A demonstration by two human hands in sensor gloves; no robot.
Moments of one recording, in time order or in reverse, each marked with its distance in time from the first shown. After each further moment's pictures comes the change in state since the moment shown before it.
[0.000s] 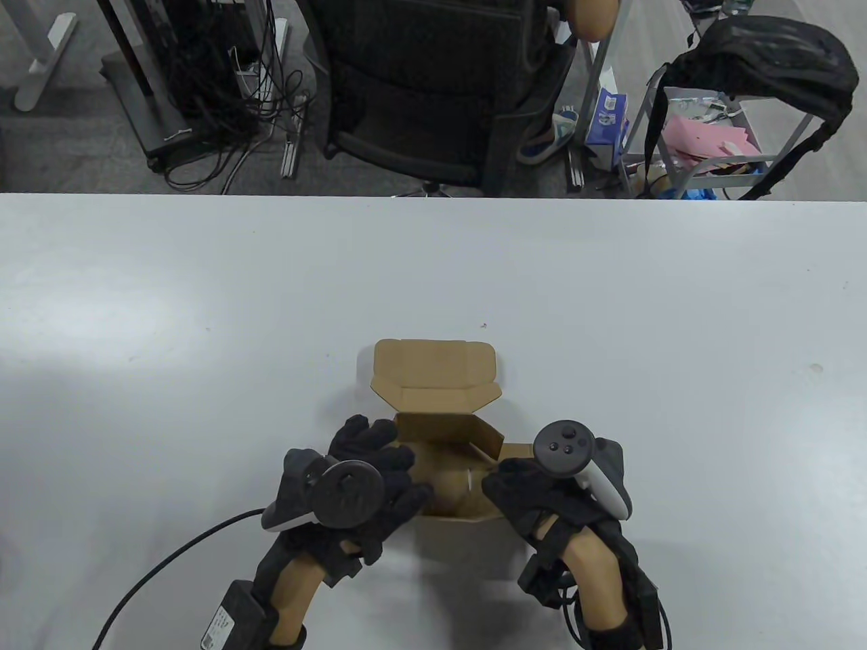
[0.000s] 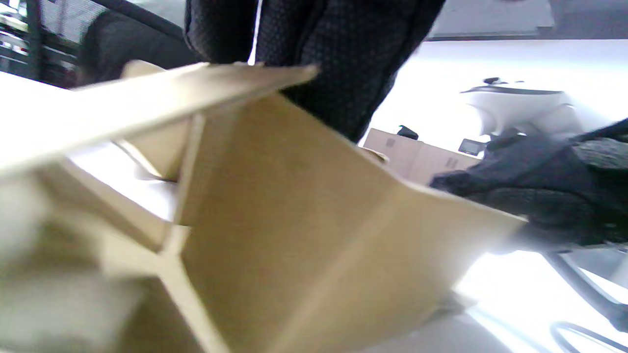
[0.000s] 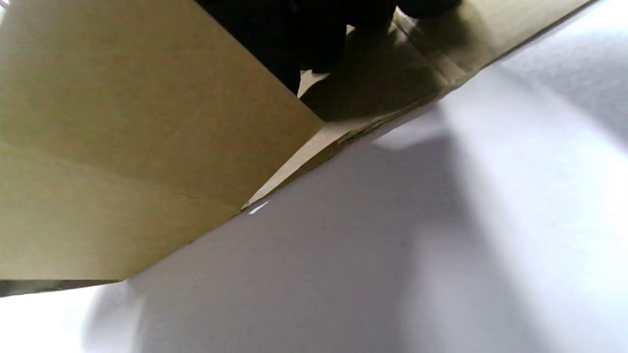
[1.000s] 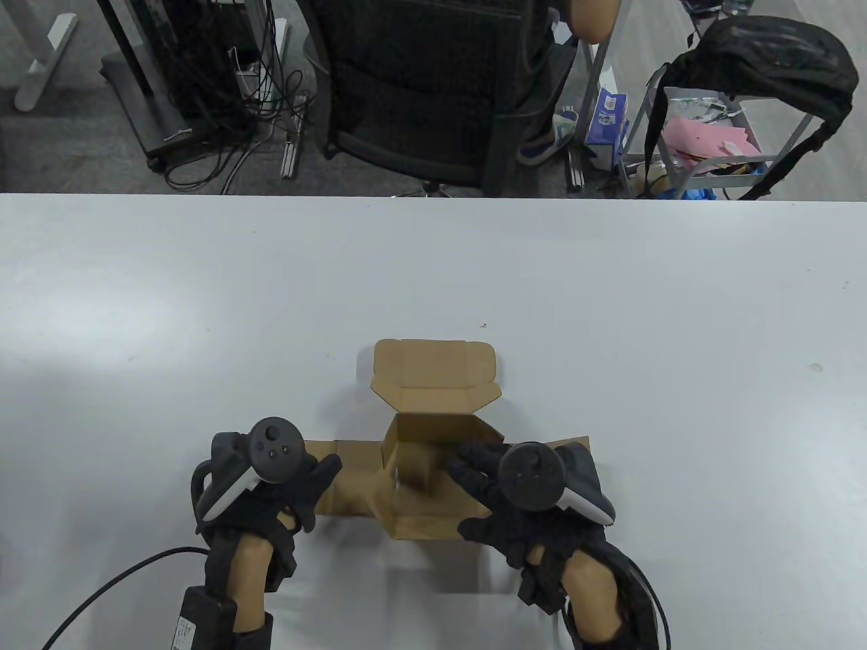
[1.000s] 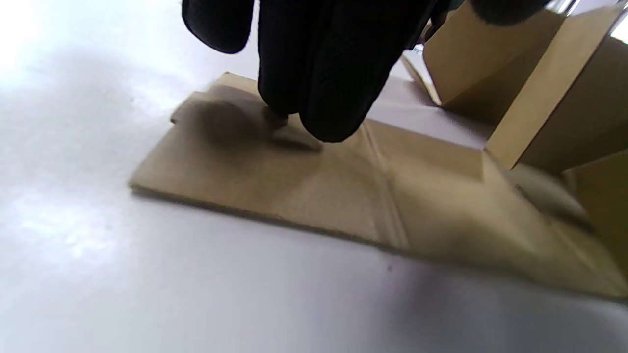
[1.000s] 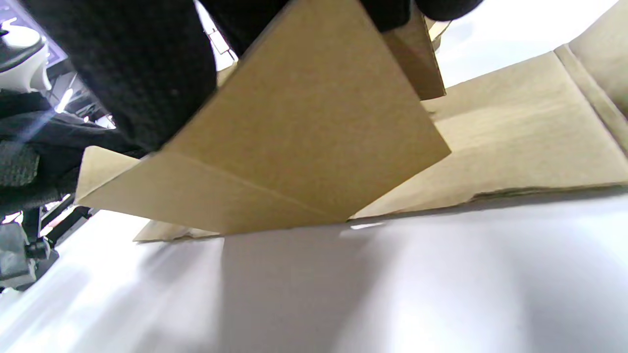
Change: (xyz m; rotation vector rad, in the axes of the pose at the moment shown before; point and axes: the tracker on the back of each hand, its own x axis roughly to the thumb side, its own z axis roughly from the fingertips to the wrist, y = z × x) left_hand -0.092 -0.010 0.031 -0.251 0.603 0.006; right_hand 0.048 0.010 0.023 -0.049 -0.419 0.299
